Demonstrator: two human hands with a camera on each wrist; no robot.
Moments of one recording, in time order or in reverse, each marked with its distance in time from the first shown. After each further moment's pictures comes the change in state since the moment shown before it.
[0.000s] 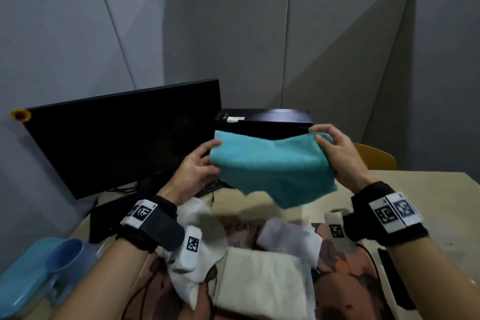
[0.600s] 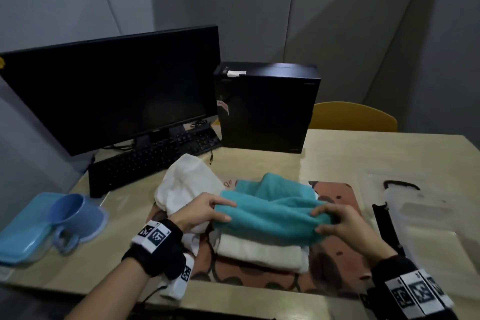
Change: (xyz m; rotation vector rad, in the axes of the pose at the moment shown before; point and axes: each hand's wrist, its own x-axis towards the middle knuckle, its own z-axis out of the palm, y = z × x) left_hand -0.074 -0.121 -0.022 0.478 -0.206 -0.498; right_hand -0.154 0.098 -0.022 -0.422 -0.375 0.436
